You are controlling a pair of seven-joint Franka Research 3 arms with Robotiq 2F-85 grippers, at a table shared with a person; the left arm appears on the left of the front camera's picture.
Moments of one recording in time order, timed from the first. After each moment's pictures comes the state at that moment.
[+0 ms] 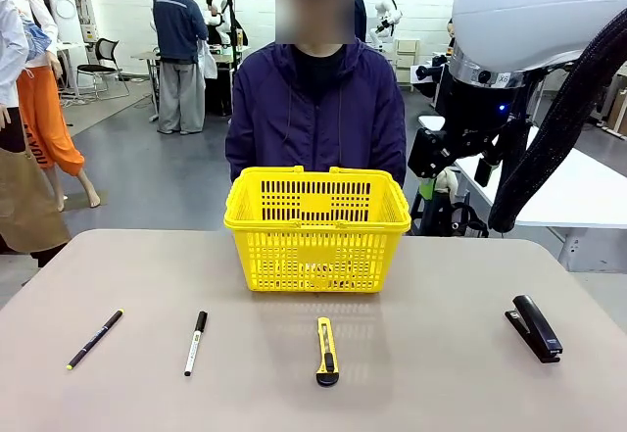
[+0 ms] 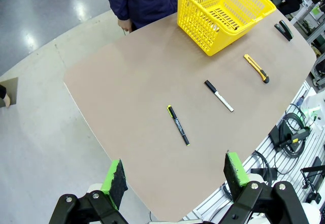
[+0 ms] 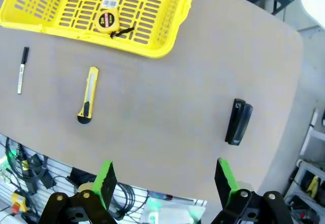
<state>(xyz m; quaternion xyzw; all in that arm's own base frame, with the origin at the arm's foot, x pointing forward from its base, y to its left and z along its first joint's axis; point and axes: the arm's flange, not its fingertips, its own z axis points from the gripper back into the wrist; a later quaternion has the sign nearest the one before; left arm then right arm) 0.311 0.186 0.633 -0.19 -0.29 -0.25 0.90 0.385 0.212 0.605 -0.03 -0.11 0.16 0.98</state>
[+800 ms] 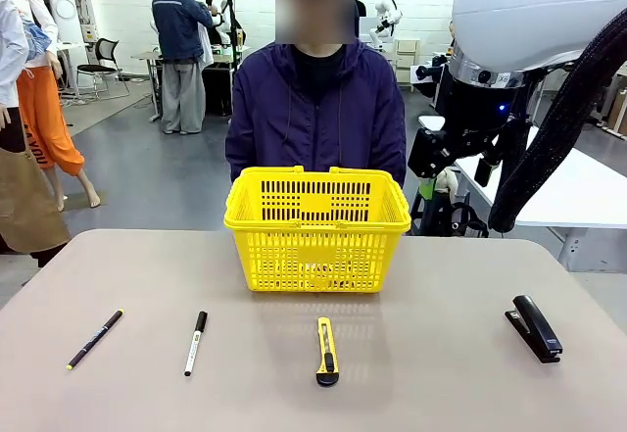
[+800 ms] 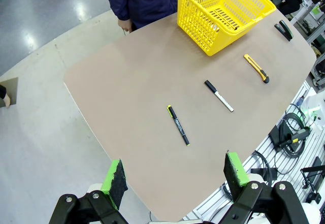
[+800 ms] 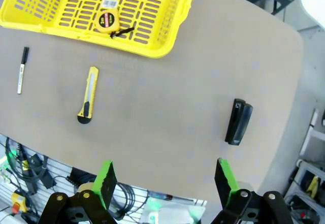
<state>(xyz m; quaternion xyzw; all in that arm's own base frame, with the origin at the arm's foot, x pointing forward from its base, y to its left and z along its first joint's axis) 0.311 0.186 0.633 -0.19 -0.29 -0.25 0.90 0.385 0.212 0.605 -0.03 -0.11 0.16 0.98</state>
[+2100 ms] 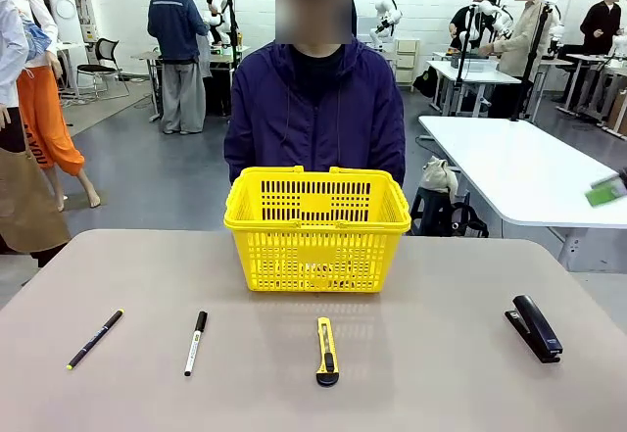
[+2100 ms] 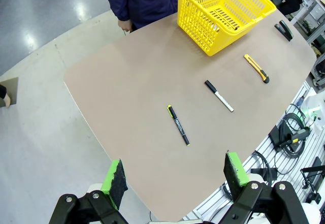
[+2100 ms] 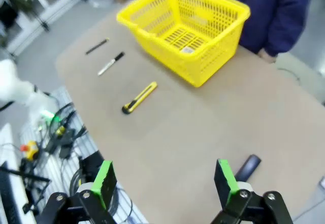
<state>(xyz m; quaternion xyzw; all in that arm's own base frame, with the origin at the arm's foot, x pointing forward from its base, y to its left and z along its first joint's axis) 0.311 0.186 0.633 -0.19 -0.29 -0.25 0.90 0.298 -0.064 0.567 0.28 -0.31 0.35 0.84</state>
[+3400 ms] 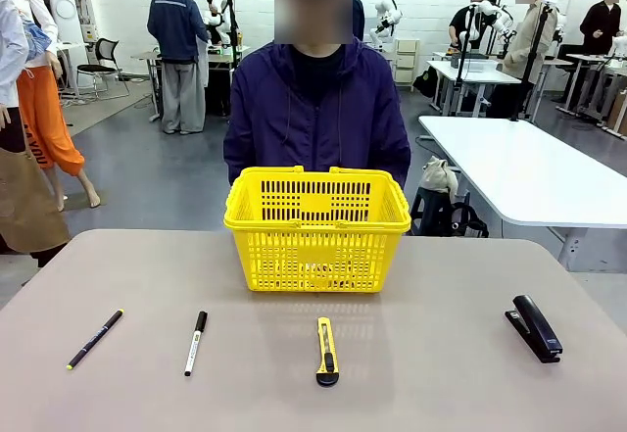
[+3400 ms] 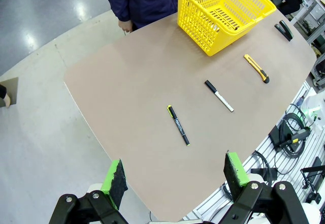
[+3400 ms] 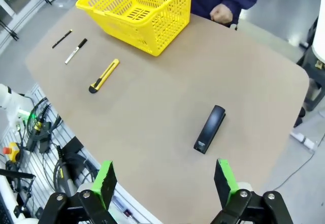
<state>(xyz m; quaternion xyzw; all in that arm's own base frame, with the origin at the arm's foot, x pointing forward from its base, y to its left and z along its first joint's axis) 0.311 0.186 0.633 -0.19 -0.29 -0.25 0.90 0.266 -0.125 0.560 0.21 -0.31 0.28 0.89</state>
